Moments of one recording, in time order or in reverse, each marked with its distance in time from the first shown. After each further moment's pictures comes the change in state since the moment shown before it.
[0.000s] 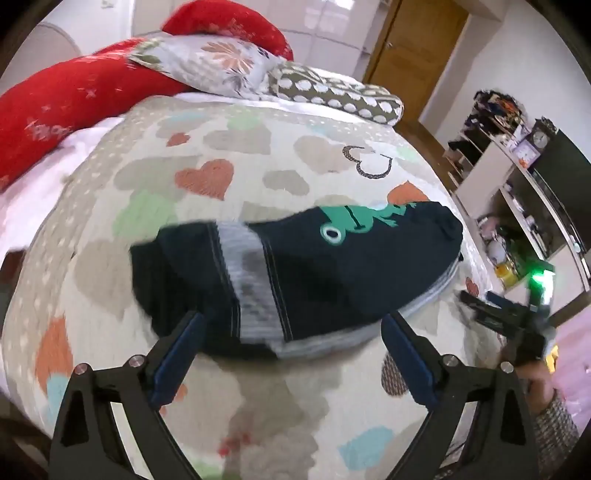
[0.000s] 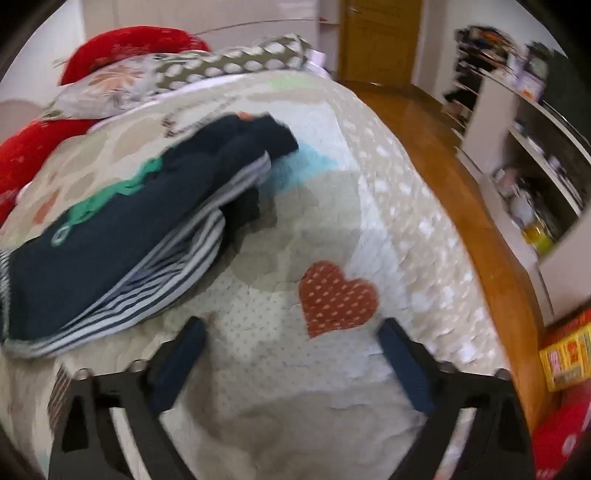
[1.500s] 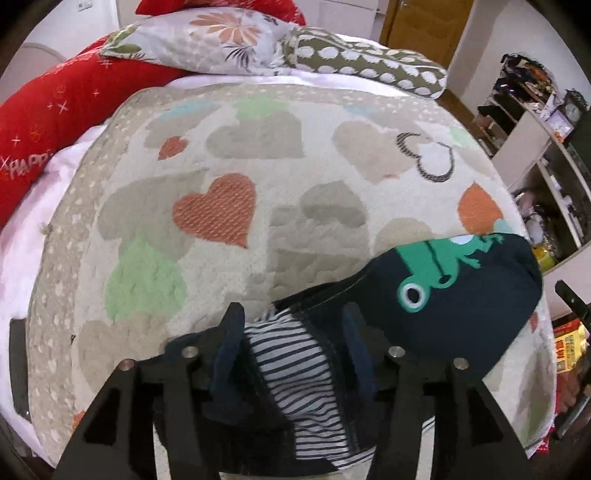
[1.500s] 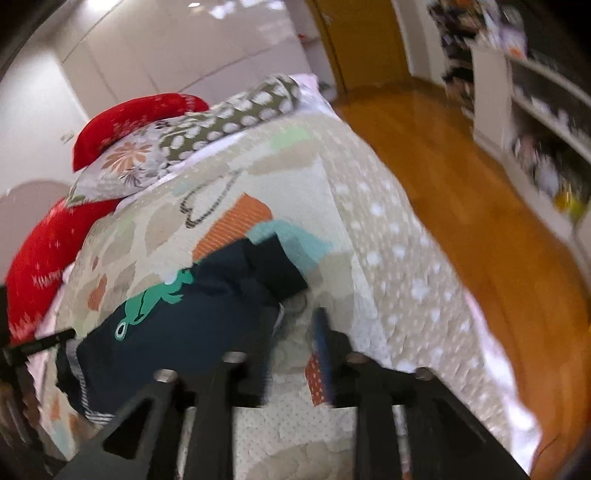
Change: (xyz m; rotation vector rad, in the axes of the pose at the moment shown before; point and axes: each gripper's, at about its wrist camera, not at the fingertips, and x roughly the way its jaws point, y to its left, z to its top) left arm 0.083 0.024 0.085 0.060 0.133 0.126; right arm -0.034 -0.036 0.052 0.197 -0.094 0.201
